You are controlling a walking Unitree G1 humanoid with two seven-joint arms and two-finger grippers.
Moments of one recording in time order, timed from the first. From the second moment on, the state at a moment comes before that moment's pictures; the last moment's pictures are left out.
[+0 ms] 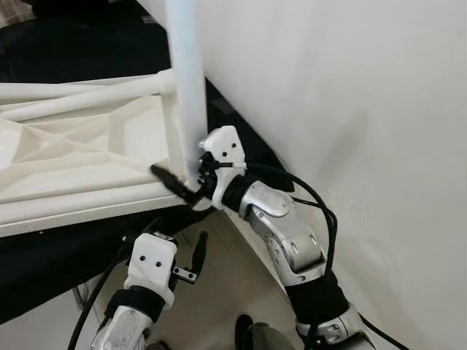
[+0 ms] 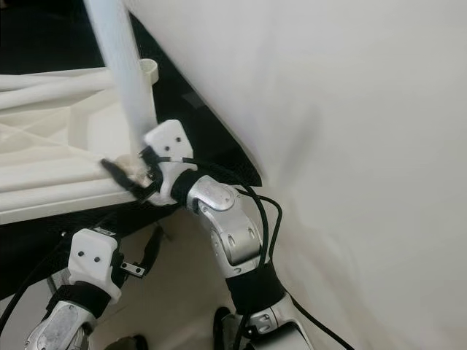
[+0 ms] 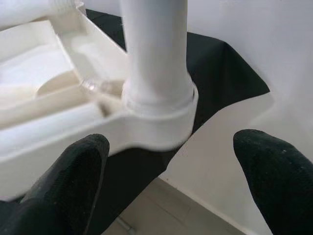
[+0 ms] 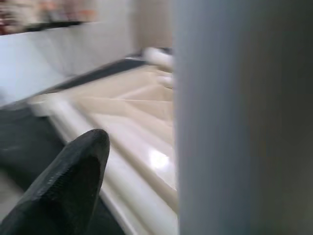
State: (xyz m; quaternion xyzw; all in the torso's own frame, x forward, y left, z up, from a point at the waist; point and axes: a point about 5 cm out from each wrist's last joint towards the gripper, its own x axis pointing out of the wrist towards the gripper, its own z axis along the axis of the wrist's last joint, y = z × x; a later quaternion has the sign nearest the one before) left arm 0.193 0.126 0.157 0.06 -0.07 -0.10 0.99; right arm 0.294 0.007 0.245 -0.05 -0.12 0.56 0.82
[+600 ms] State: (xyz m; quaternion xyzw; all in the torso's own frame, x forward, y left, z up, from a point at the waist) left arm 0.193 0.127 0.157 0.06 -0.07 -0.09 0.99; right arm 0.346 -0.051 0.278 -0.07 -0.10 0.66 0.74
